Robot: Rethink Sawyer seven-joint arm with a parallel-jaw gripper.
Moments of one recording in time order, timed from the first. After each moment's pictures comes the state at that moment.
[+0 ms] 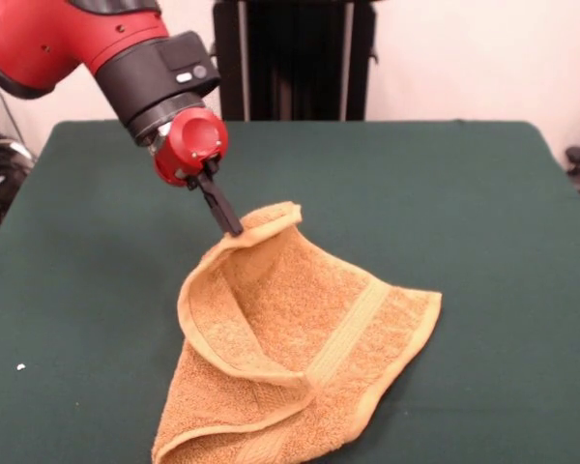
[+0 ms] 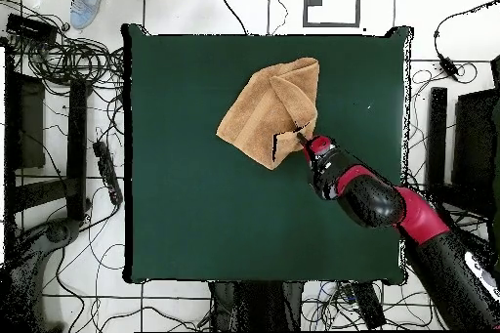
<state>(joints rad) -1.24 -0.23 0.93 1.84 -0.56 0.26 2.41</state>
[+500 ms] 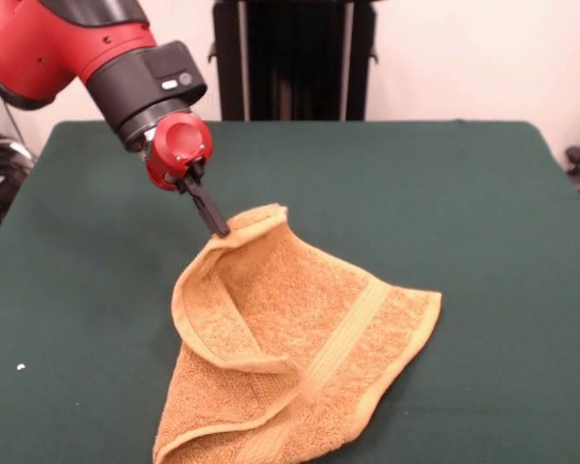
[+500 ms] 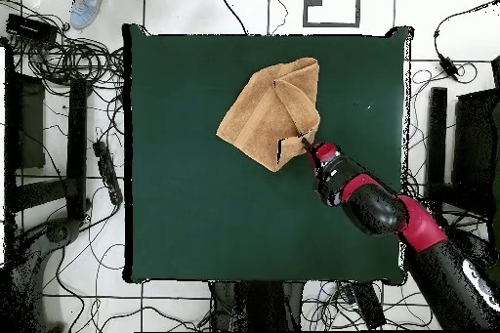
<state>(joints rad) -1.33 -0.14 0.95 1.84 -0.63 0.26 2.40</state>
